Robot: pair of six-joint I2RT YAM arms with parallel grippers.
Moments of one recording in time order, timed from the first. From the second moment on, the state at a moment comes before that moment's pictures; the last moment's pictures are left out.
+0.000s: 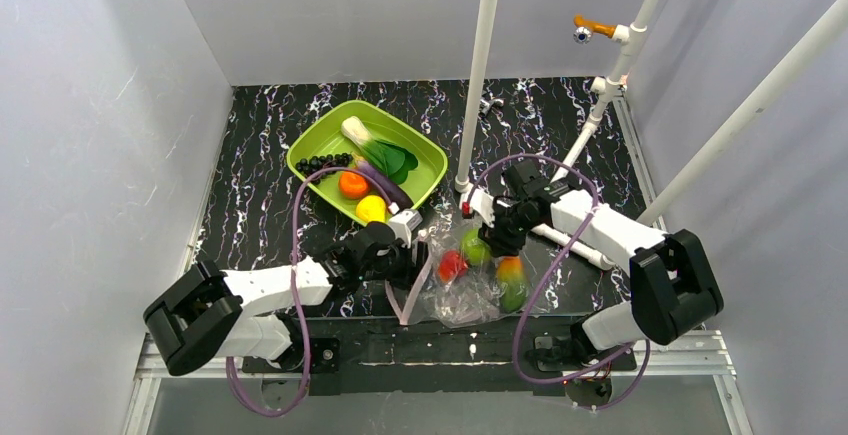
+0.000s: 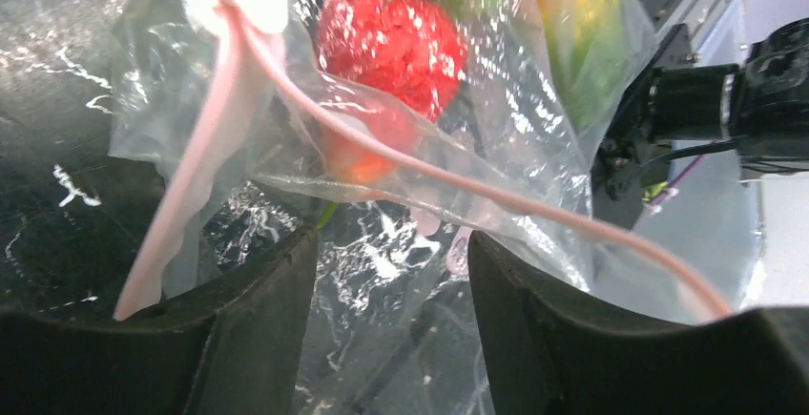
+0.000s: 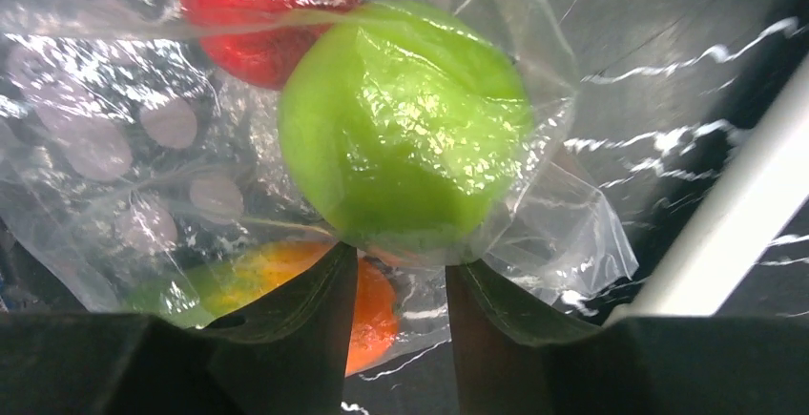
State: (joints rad) left arm -0.89 1.25 0.46 0.15 0.26 -0.67; right arm 0.52 1.40 0.85 -0.69 -0.46 -0.79
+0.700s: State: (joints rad) left arm -0.93 1.19 0.31 0.43 0.15 -0.56; right arm 0.56 1.29 0.99 -0.86 -0.69 -0.84
